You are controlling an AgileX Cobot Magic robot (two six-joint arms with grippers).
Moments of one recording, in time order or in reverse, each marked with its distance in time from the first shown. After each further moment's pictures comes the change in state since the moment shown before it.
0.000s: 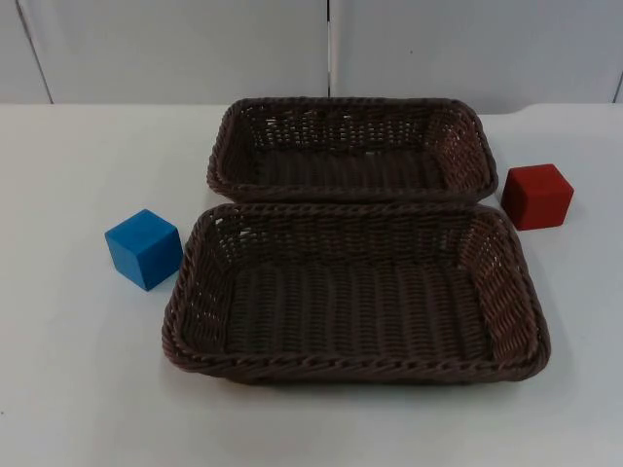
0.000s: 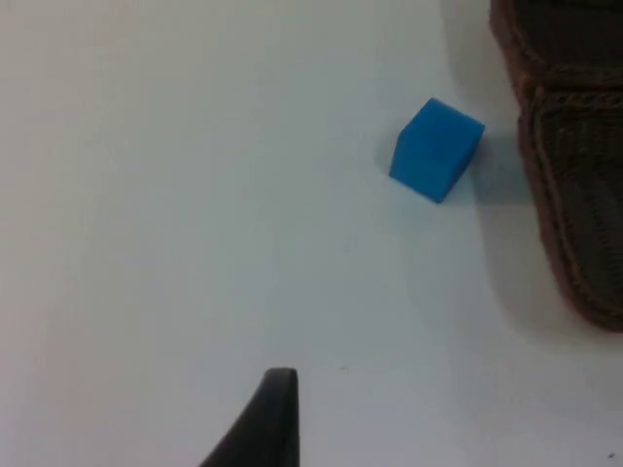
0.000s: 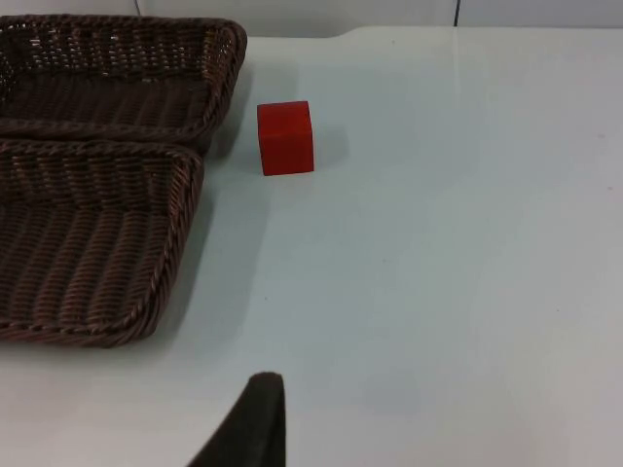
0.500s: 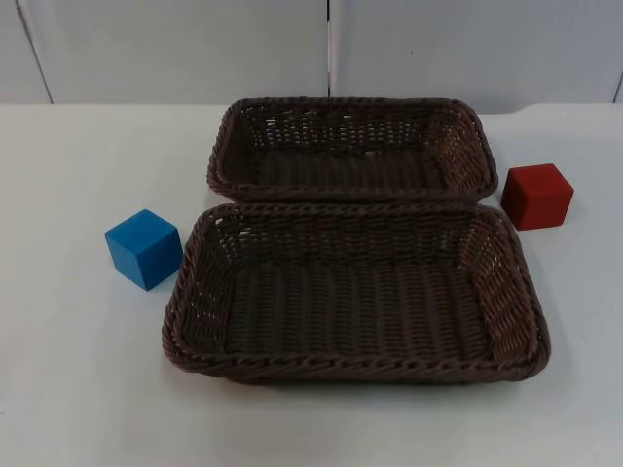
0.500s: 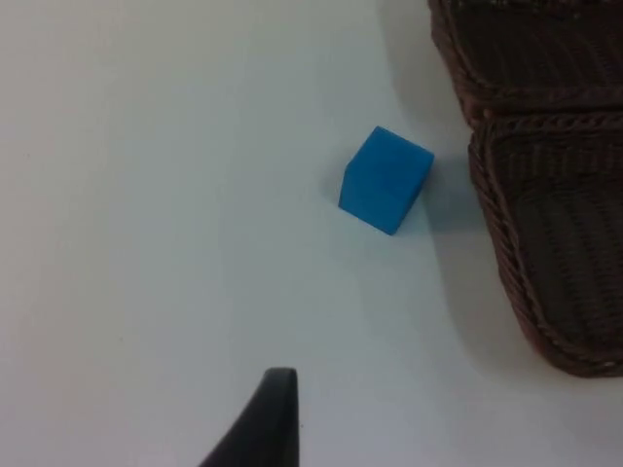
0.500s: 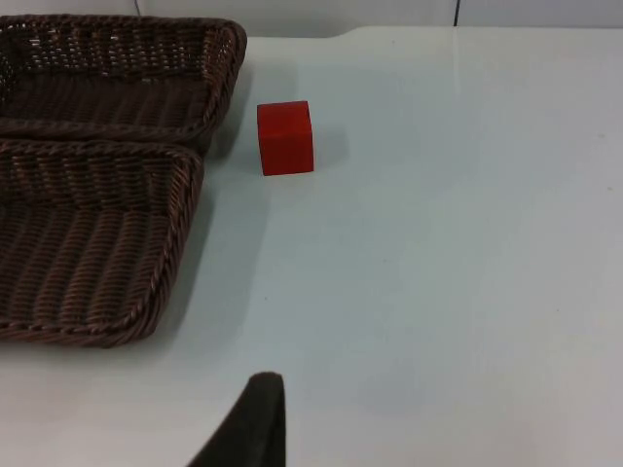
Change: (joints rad) right arm 0.000 0.000 0.000 0.000 0.000 0.000; left arm 0.000 0.233 -0.014 -0.118 -0.170 0.141
